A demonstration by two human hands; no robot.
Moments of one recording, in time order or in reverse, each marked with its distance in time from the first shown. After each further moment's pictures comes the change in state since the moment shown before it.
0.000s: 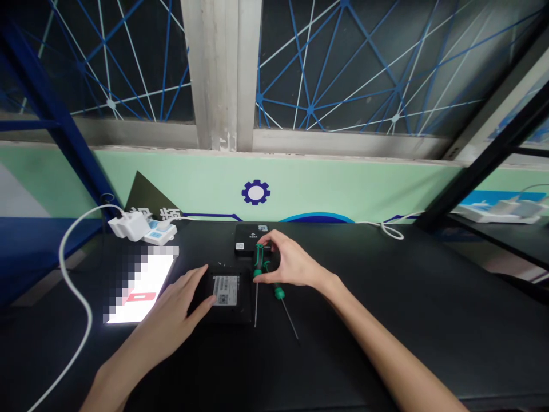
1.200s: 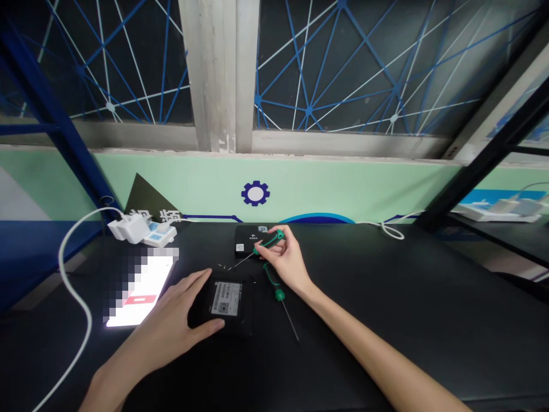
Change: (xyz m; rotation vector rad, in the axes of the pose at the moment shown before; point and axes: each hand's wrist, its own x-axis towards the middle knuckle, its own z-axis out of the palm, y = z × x) left_hand 0.000 0.004 -0.008 0.047 -0.102 0.019; right_hand 0.007 -0.011 0.037 0.798 0.447 0.231
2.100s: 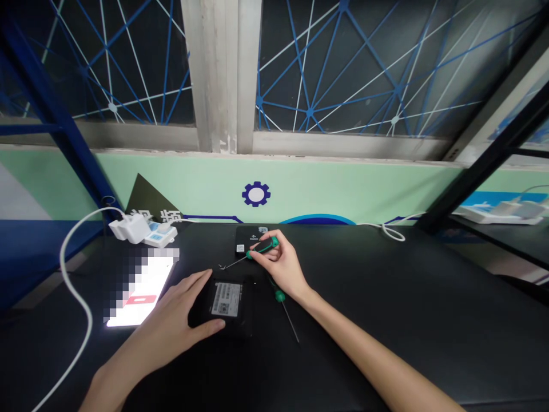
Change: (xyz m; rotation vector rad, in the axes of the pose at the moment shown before) left_hand 0.000 0.000 0.000 -0.028 -0.001 -0.011; right_hand -0.006 0.000 0.008 -0.040 -0.072 -0.049
